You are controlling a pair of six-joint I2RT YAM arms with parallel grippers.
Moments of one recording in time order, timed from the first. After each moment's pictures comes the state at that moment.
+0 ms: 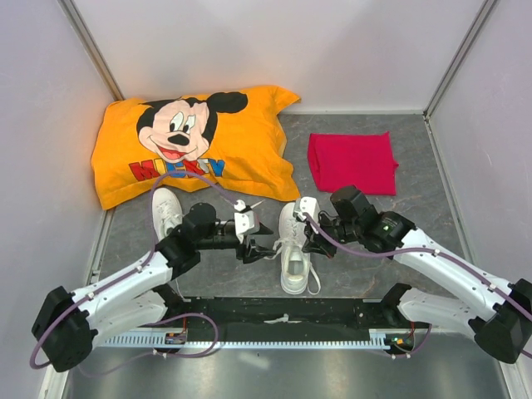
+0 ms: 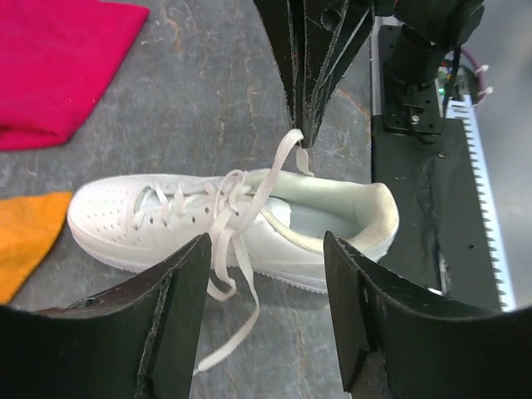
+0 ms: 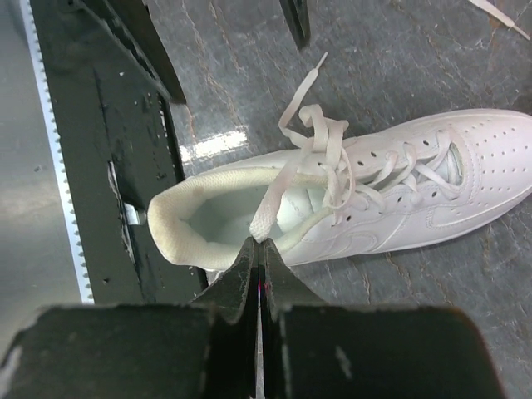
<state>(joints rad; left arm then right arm) -0.74 0.91 0.48 0.18 0.67 0.16 0.77 1.03 0.84 -0.59 -0.51 -0.27</state>
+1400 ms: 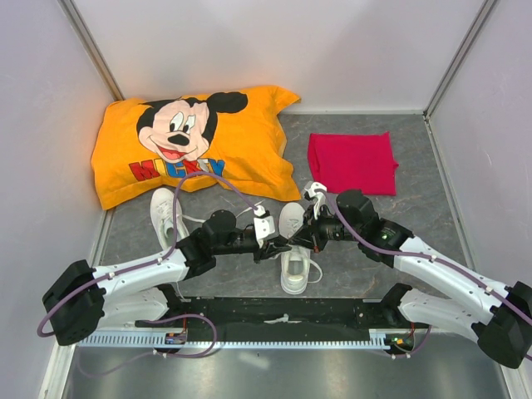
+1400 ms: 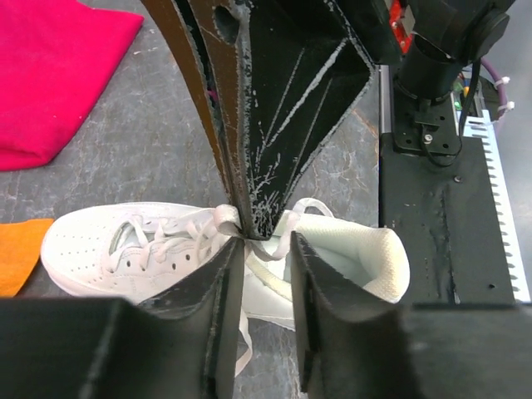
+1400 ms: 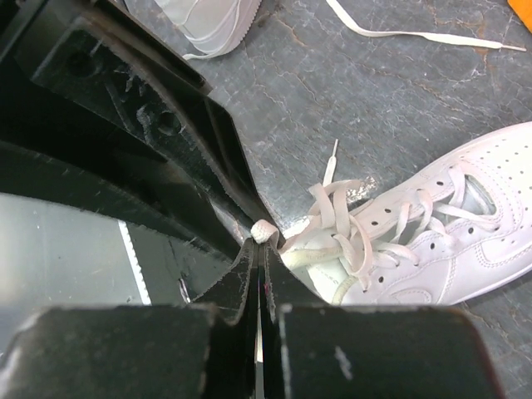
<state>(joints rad) -0.93 1.09 0.49 0.39 0.47 0.12 0.77 0.99 0.70 -0.19 -0.48 0.25</state>
